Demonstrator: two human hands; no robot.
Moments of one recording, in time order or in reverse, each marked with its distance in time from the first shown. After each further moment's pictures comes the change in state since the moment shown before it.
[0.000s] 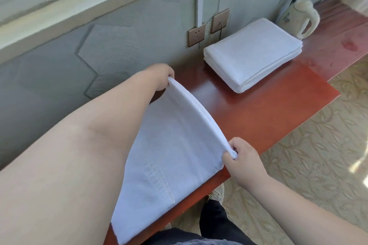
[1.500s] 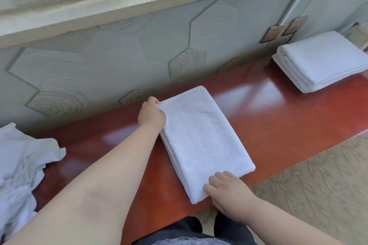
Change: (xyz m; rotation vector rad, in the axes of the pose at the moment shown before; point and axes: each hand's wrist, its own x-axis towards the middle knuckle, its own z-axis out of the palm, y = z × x) left_hand -0.244 -0.224 0.224 -0.767 0.491 -0.627; right_hand -0.149 -0.106 0.216 -0.759 -0.380 -1.028
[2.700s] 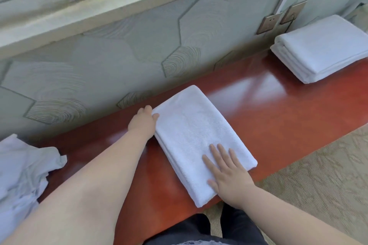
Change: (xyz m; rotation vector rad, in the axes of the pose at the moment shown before) left_hand 0.011 -0.014 -0.003 0.437 -0.253 0.128; right_hand 0.009 0.033 0.025 0.014 -0.206 0.368
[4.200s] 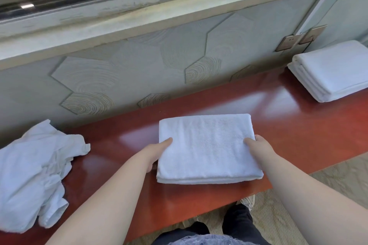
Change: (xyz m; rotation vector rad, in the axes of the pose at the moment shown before) left_hand -0.102 -0.048 0.016 -1.036 -0.503 -0.604; right_hand 0.063 0.070 -0.054 1.224 0.019 0.899
